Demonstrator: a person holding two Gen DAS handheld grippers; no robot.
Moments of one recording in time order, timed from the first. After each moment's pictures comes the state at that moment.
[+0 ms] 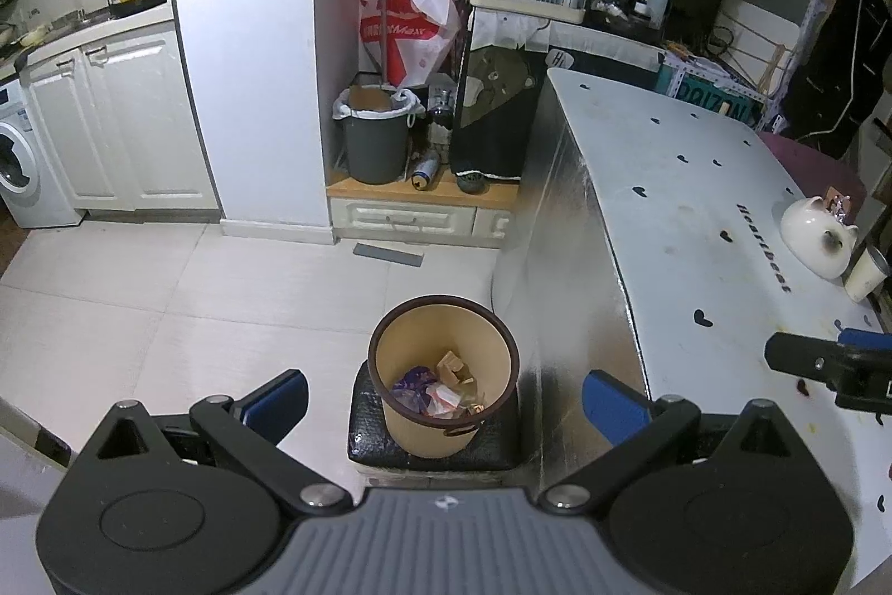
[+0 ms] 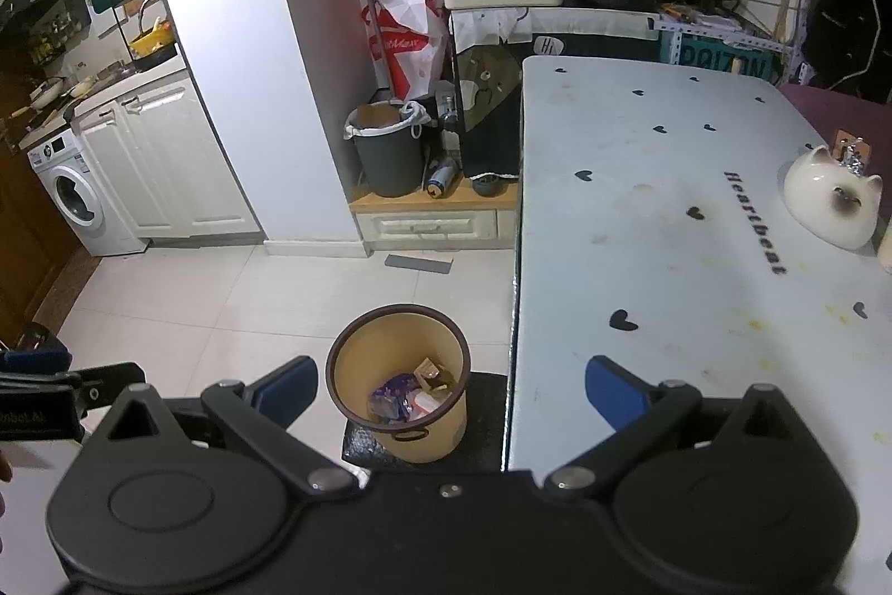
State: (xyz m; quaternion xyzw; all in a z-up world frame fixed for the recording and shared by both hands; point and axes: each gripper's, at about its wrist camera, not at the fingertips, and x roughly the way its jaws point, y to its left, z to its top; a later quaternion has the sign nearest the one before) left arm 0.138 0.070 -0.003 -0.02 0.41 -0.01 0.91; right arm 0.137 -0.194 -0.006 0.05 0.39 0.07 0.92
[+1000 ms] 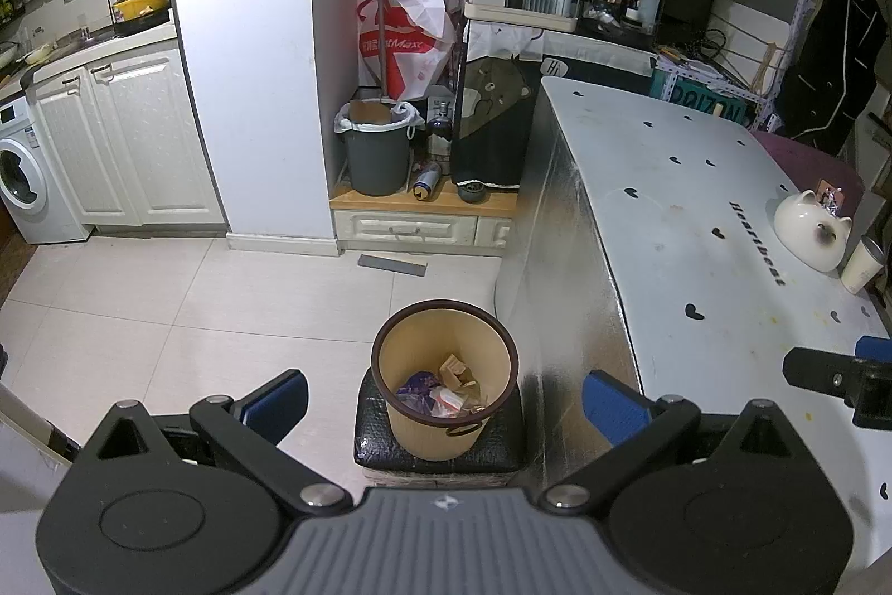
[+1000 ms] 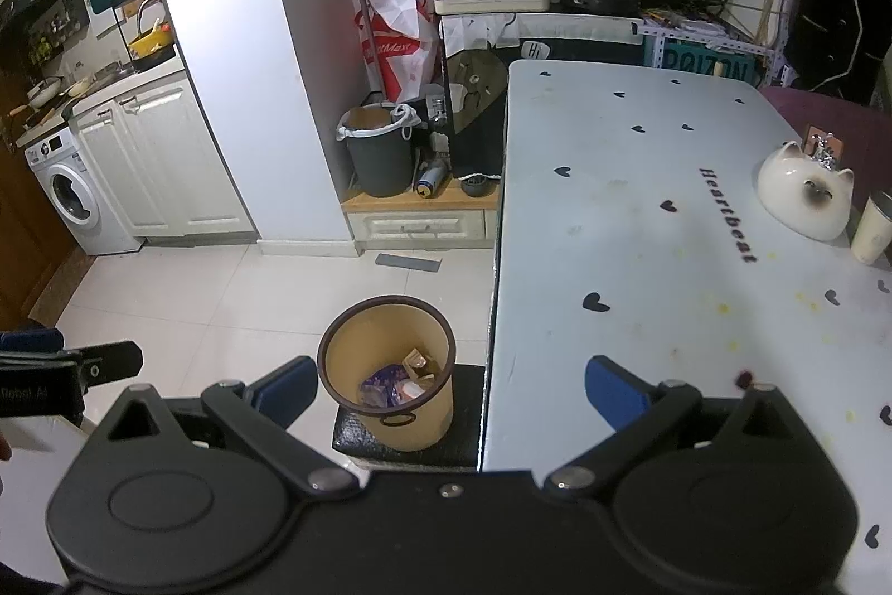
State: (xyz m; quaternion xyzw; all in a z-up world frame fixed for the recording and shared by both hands) left arm 0.114 0.059 0.004 -0.01 0.40 0.00 0.92; right arm 0.106 -0.204 0.002 0.05 0.39 0.06 0.92
